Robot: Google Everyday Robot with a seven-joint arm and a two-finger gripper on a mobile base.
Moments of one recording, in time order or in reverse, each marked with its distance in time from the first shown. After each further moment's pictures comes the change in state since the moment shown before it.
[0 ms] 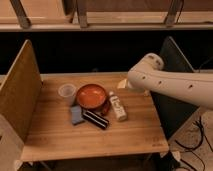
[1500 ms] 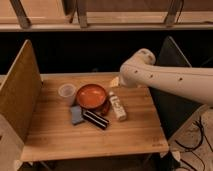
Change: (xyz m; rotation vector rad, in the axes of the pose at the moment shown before) arm -0.015 0.059 0.005 -0.087 0.013 -0.260
